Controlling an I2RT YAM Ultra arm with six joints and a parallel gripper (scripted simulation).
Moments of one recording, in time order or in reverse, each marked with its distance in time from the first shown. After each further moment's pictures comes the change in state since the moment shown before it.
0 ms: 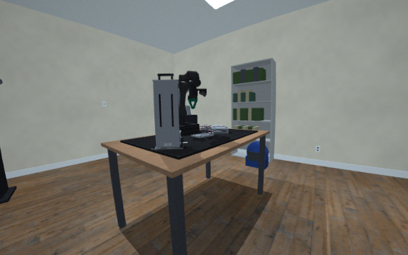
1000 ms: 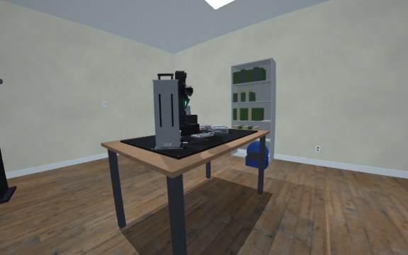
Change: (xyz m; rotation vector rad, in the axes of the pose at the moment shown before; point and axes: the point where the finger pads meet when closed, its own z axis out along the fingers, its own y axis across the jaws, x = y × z) arm 0.093 -0.007 -0.001 0.000 0.004 0.624
